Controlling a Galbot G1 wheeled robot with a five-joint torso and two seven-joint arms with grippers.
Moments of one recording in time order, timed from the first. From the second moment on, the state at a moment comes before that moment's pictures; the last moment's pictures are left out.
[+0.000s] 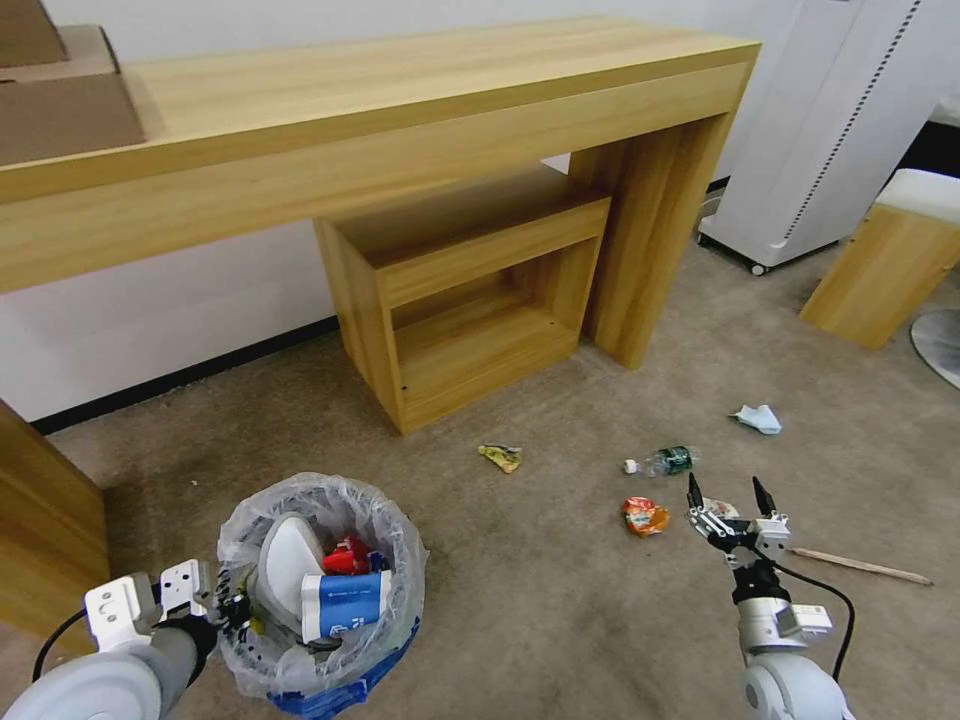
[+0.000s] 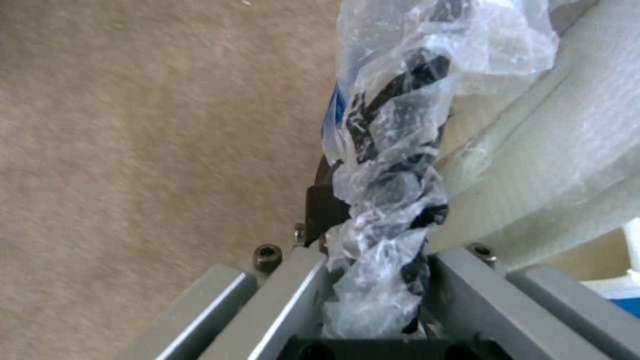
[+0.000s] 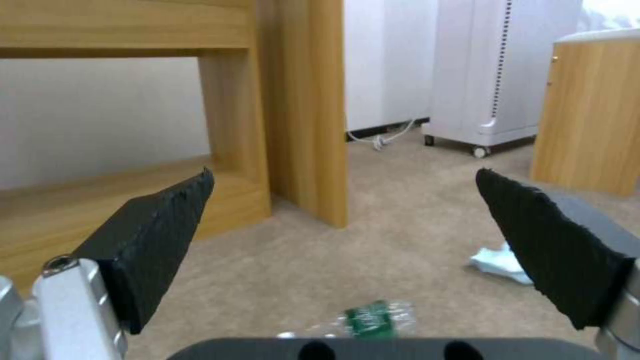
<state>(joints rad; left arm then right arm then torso) 1.76 -1.05 -0.78 -2.34 -1.30 0.74 -0.78 -1.42 1.12 0.49 1.53 0.48 0.57 0.05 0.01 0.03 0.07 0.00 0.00</state>
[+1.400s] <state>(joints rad) 1.79 -1.05 -0.79 -2.37 -1.30 0.74 -0.78 -1.45 1.15 0.50 1.54 0.42 0.61 0.05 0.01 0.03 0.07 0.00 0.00</state>
